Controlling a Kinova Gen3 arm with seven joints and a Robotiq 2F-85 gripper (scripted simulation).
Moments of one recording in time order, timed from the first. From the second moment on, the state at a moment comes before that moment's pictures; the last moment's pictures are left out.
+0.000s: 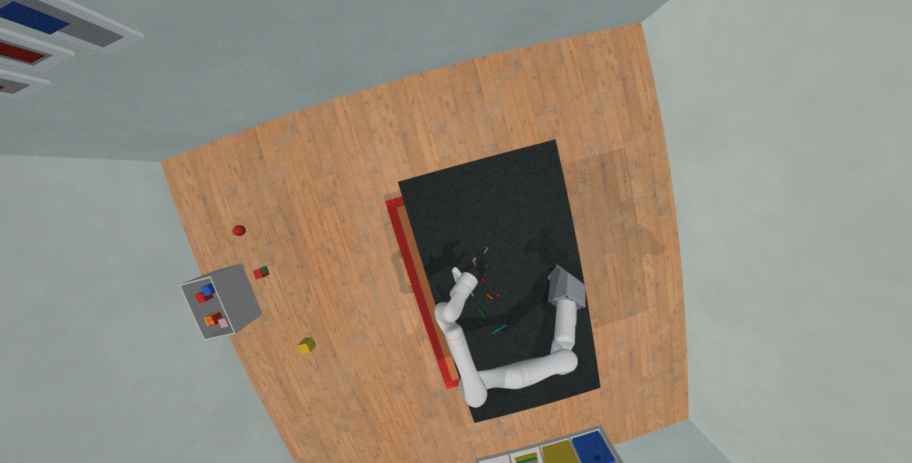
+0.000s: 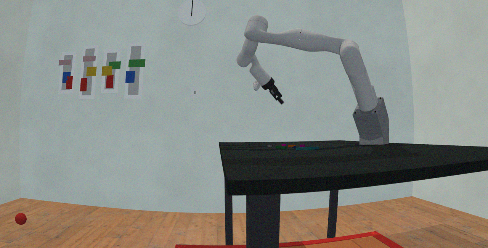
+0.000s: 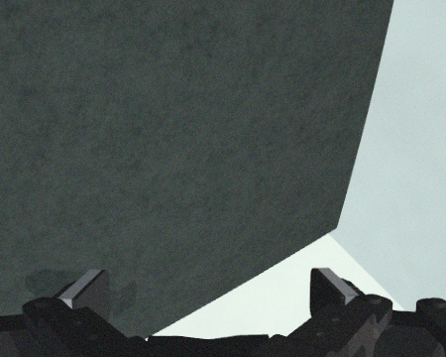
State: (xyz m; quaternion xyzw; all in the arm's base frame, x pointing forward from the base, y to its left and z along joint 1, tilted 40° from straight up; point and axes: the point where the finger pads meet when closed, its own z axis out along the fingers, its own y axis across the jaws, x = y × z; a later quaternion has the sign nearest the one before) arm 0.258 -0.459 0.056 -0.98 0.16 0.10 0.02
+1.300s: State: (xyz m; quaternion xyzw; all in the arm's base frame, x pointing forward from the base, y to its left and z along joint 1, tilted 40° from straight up) arm 0.259 -0.451 0.047 -0.99 0.12 0.09 0.04
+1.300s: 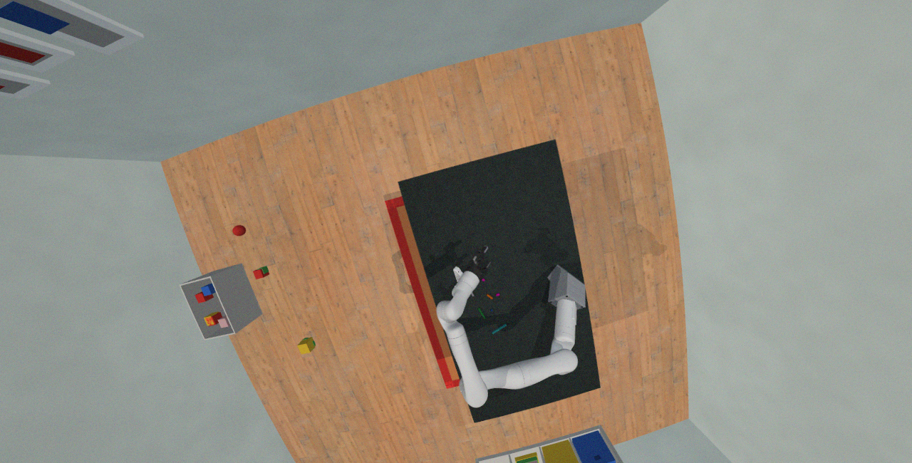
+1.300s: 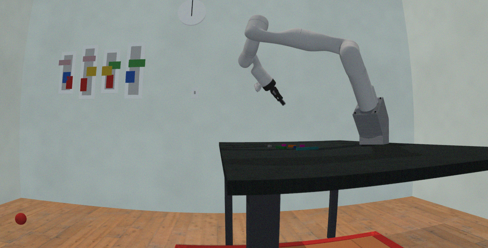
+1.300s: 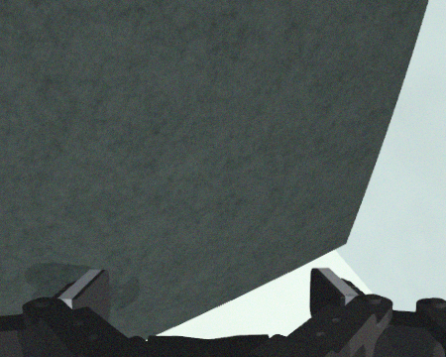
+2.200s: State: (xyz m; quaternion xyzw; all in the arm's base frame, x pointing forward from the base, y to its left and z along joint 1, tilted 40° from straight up) arm 0.272 -0.383 0.004 -0.98 -0.15 -0.02 0.13
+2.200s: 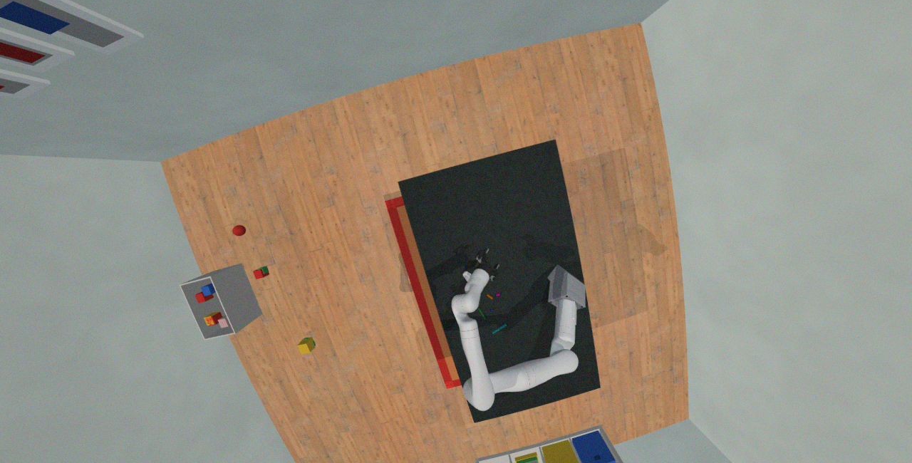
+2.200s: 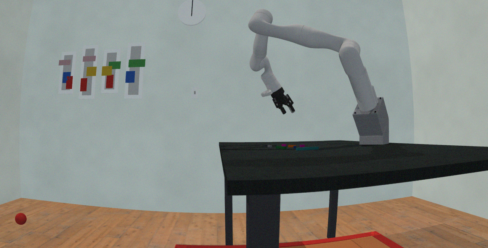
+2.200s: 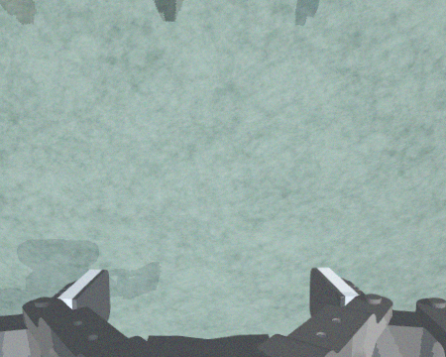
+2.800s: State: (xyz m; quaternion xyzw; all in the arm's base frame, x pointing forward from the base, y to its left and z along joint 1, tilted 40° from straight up) arm 0.304 -0.311 0.007 -0.89 -0.41 -0.16 0.12
